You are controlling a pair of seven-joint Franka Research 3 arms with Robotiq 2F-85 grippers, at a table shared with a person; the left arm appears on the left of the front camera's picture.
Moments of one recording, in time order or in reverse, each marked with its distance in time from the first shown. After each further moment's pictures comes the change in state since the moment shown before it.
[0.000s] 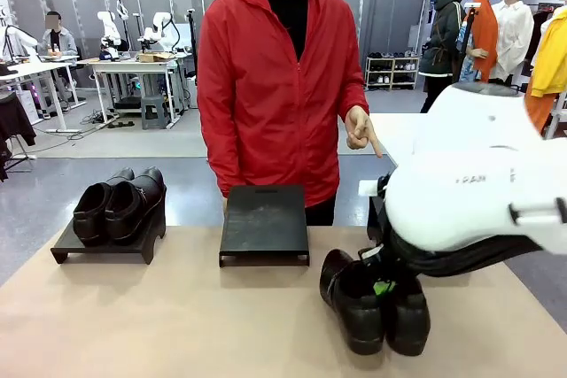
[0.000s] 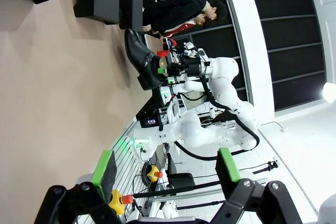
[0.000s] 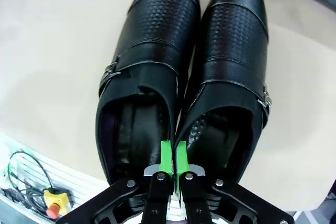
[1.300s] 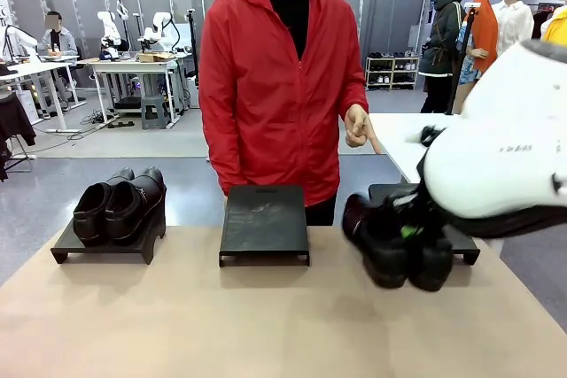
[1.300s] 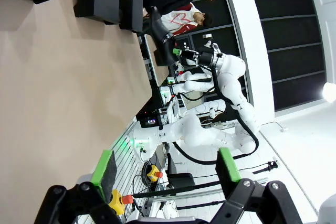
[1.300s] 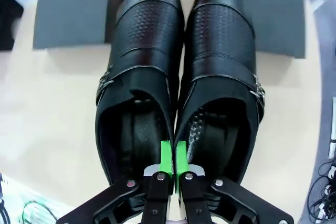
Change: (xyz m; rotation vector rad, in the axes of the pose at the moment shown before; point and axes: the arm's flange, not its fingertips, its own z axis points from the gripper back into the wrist) left arm 0.000 0.000 0.000 0.000 0.000 0.000; right arm 0.029 -0.068 0.081 -0.024 -0.288 -0.134
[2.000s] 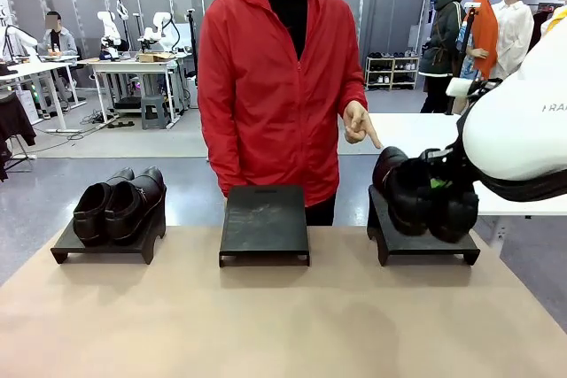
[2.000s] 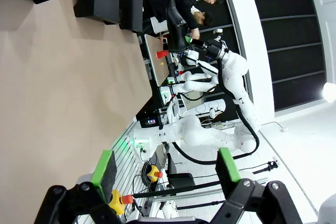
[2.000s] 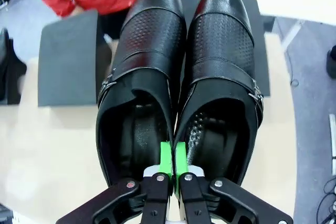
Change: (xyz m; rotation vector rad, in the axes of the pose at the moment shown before) left arm 0.000 0.000 0.000 0.000 0.000 0.000; right arm 0.039 -0.043 0.037 0.000 -0.205 -0.090
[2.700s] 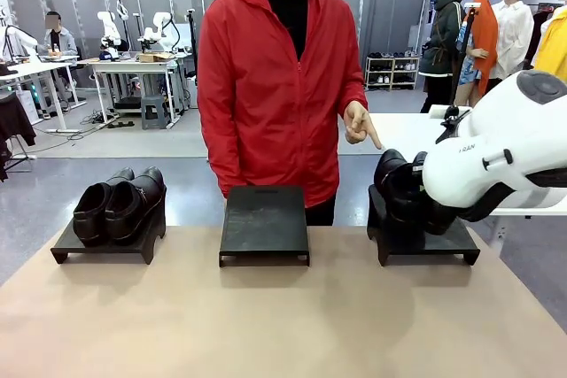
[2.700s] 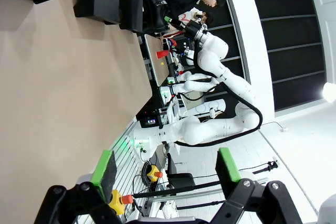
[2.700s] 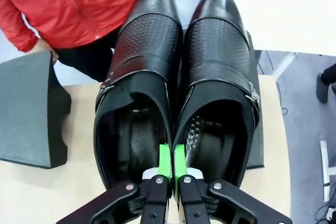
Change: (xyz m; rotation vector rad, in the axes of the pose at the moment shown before) left arm 0.000 0.000 0.000 0.000 0.000 0.000; right arm 0.043 -0.031 -0.130 -0.065 -0.079 0.034
